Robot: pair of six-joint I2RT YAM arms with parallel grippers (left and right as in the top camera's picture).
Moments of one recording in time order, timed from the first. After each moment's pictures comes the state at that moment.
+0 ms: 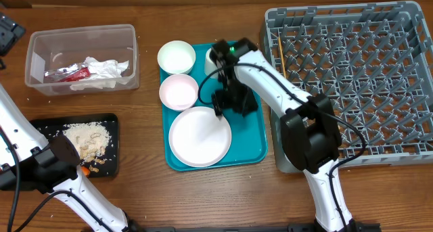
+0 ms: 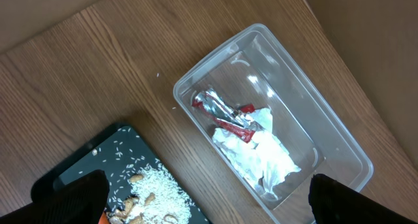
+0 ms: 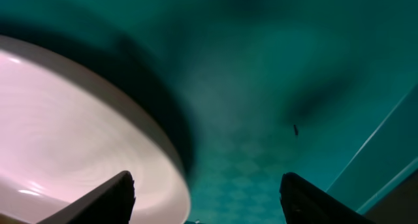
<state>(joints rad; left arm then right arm) 0.52 2.15 2.75 -1.62 -0.08 -0.48 0.56 2.32 1.94 -1.39 -0.19 0.33</state>
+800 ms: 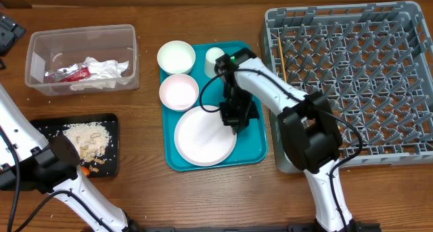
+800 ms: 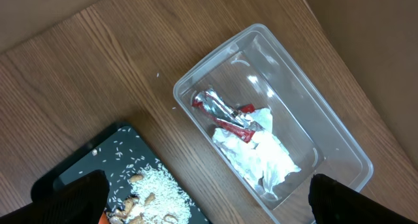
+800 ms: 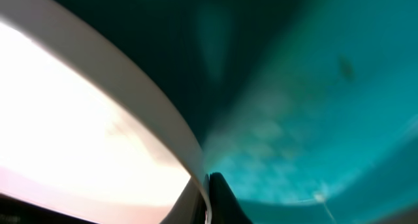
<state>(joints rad) 0.52 2.15 2.75 -1.62 -0.08 -0.48 0.55 2.31 1.86 -1.47 -0.28 0.37</state>
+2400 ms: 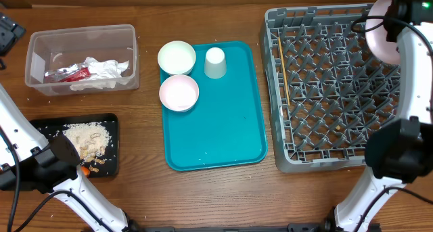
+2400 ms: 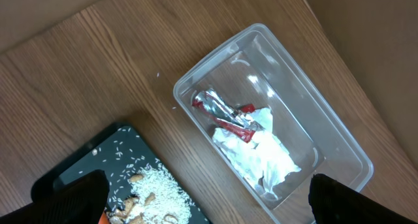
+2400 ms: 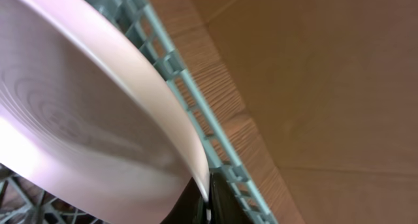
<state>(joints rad) 0.52 2.15 2.75 -1.62 -0.08 -0.48 -0.20 2.07 2.13 -1.10 0.75 -0.01</state>
